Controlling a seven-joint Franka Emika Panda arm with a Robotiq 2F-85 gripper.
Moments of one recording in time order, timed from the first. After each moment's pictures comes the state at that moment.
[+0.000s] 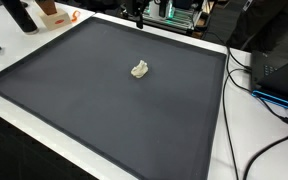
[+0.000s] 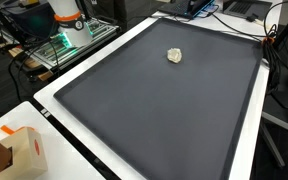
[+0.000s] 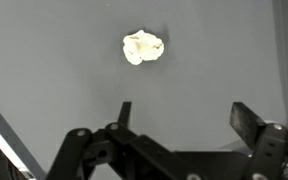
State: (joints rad) arm 0.10 0.09 0.18 -2.03 0.00 2.12 -0.94
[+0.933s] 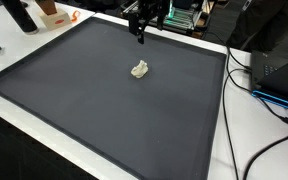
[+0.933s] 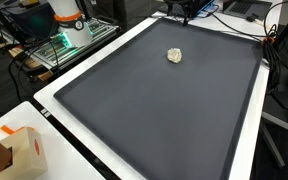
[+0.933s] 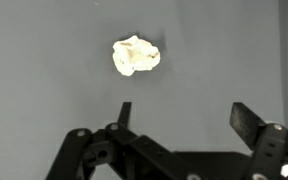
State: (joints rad) arm 0.10 0.17 0.17 -2.06 0.01 2.17 -1.00
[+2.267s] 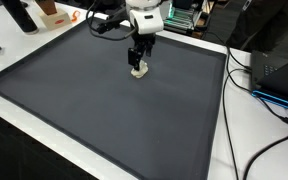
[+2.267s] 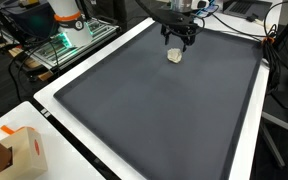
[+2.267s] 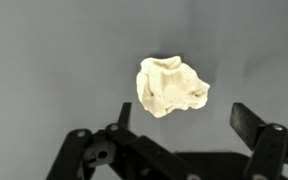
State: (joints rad) arm 0.09 0.36 0.16 -2.14 -0.10 2.51 -1.22
